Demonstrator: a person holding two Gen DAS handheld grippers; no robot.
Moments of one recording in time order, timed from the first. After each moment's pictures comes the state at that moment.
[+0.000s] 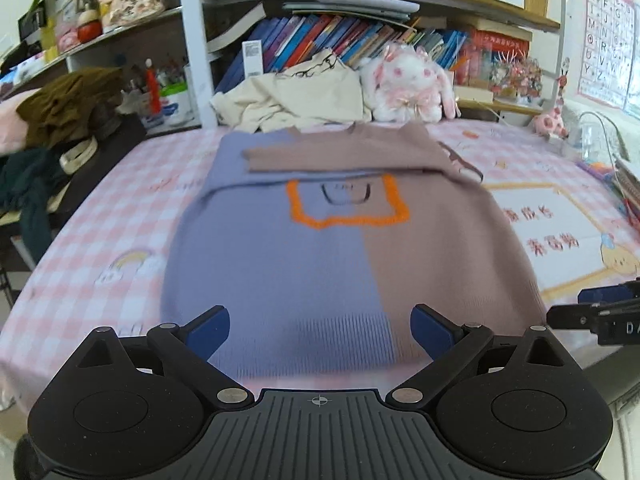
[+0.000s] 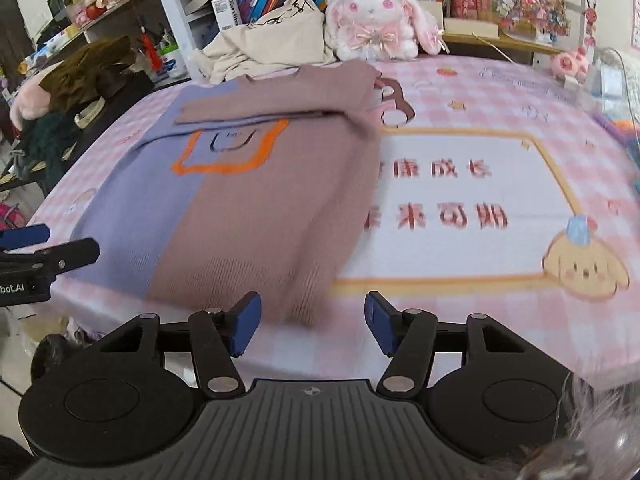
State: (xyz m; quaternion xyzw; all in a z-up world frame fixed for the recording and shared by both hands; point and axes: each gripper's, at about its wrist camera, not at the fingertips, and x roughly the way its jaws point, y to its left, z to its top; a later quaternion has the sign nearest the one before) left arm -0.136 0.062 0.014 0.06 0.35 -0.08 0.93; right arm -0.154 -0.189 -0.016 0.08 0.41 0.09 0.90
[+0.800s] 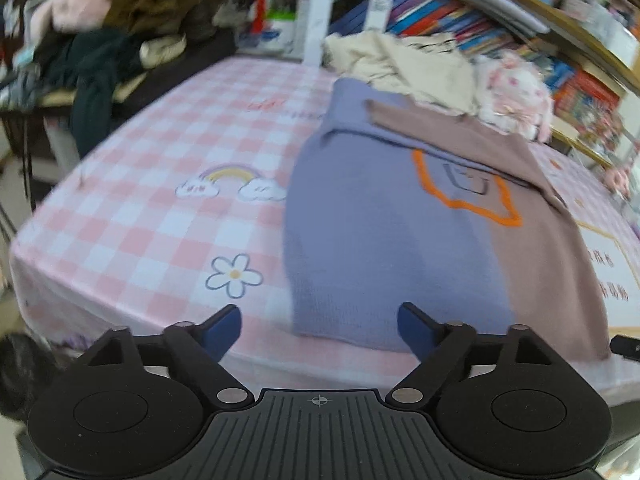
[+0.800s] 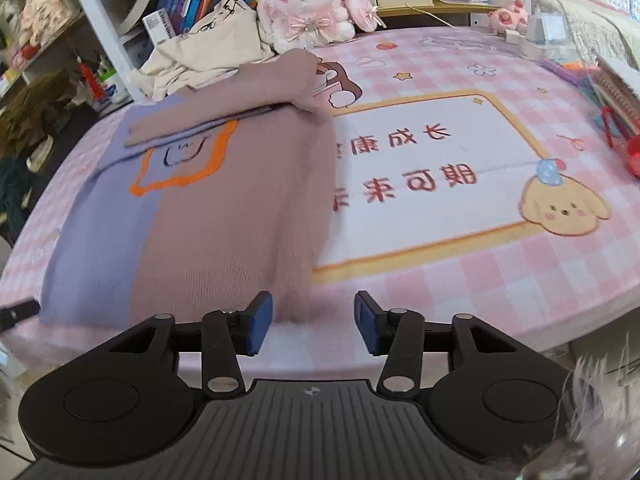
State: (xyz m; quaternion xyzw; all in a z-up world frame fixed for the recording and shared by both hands) left arm -0.096 0.182 -0.016 -0.09 0.42 -0.01 0.90; right arm -0.134 -0.189 -0.026 0.17 0.43 -0.01 0.89
